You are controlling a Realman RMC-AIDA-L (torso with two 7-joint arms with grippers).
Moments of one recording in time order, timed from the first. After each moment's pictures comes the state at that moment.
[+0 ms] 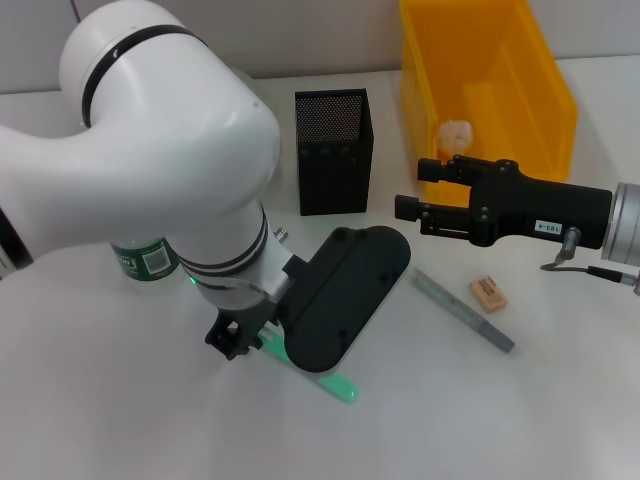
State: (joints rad) left arm -0.93 -2.08 2.10 1.15 2.58 1.38 -1.79; right arm 0.52 2.08 -0.56 -0.54 -1.92 -1.52 1.27
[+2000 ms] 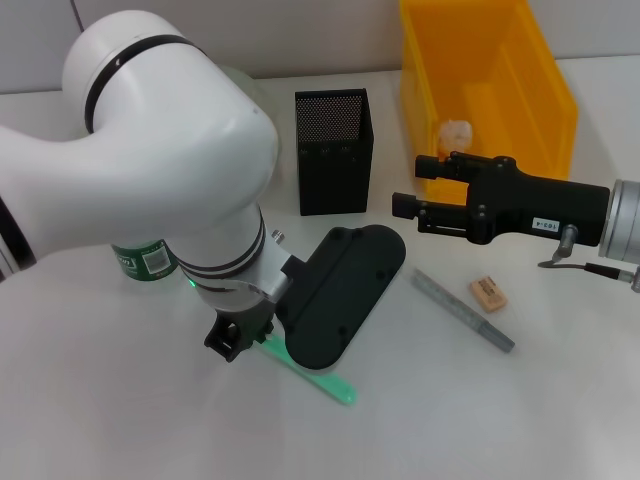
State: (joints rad) left arm -0.94 -2.08 2.11 1.11 2.57 1.36 -1.82; right arm 0.53 2.08 -0.56 -0.54 -1.92 -1.52 1.26
